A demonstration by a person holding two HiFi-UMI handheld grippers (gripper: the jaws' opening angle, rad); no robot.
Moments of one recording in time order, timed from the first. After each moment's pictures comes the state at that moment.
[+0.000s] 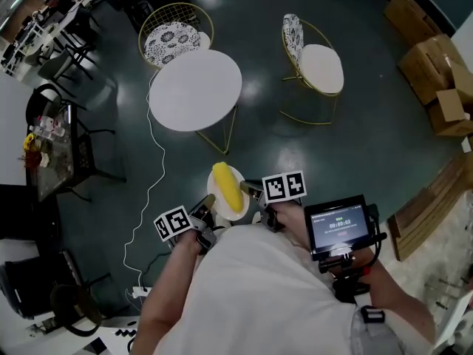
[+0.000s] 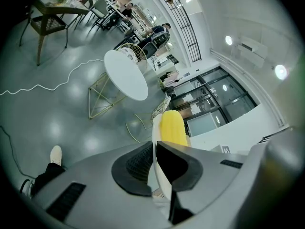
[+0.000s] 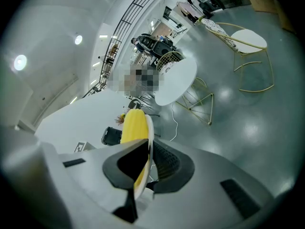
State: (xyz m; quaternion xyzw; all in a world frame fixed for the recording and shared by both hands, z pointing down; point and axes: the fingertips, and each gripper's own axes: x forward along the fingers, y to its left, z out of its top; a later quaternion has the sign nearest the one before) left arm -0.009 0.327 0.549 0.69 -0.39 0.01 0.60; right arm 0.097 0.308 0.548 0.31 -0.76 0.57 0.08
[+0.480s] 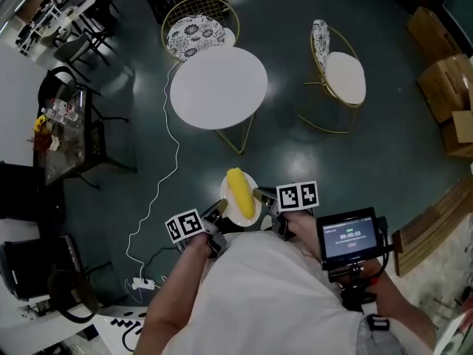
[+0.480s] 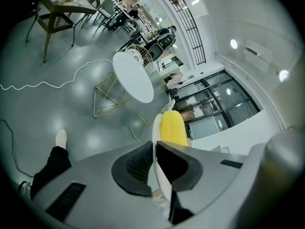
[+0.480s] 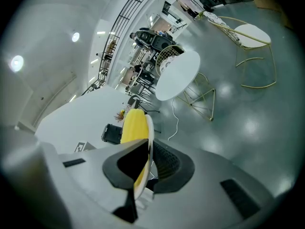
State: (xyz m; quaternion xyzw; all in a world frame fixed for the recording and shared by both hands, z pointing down) left arm -0.035 0.327 0.559 0.67 -0.40 0.00 0.62; right arm 0.070 0.306 0.557 0.30 -0.75 0.58 0.10
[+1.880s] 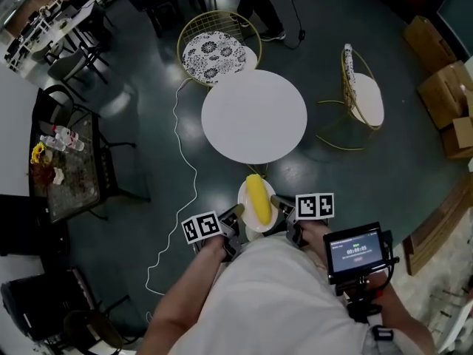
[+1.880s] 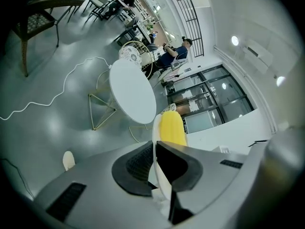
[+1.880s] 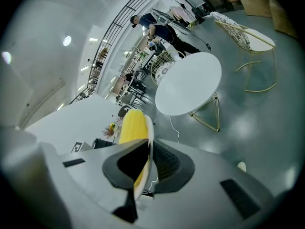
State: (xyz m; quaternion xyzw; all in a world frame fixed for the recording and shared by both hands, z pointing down) left arm -0.187 0.166 0.569 0.70 -0.33 0.03 0.64; right arm -0.080 0.159 0.566 0.38 -0.72 0.58 0.08
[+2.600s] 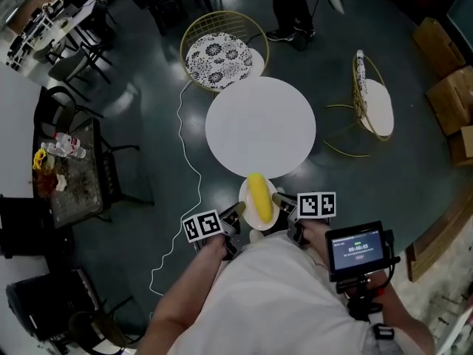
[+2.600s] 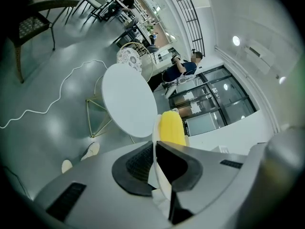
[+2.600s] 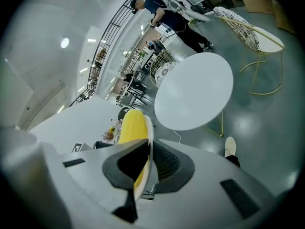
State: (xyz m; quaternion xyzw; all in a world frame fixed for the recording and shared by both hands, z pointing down) left arm -0.181 0.088 0.571 0.69 -0.34 0.04 0.63; right arm -0.072 0.080 0.570 0.37 -0.71 0.59 0.07
